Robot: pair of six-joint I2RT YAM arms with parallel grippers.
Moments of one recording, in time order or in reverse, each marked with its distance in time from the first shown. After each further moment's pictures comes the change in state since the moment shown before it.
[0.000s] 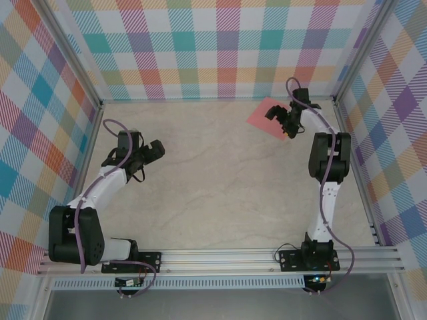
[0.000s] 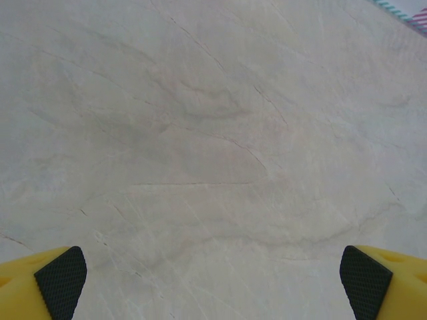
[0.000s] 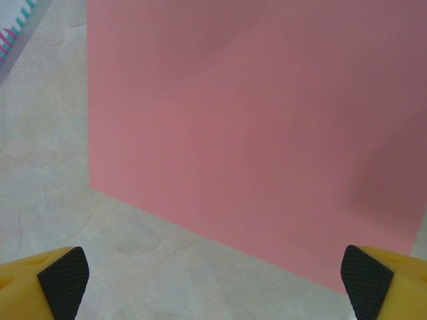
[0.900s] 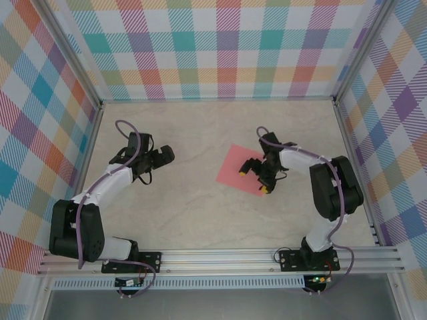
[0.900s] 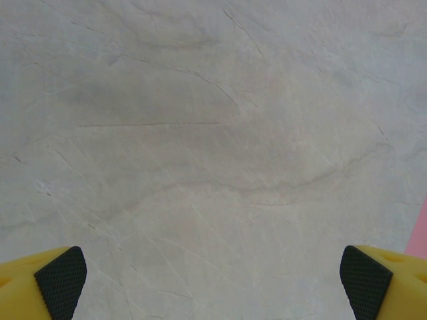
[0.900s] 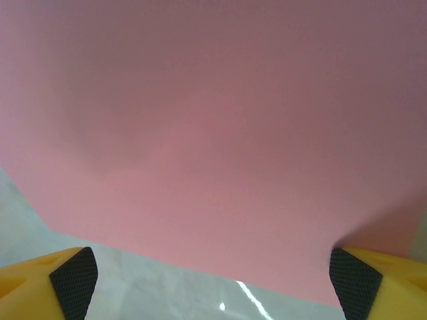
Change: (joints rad) left arm -0.104 0.035 0.019 -0.083 0.035 -0.037; right arm 0.381 -0.547 -0.847 -0.026 -0.062 0.301
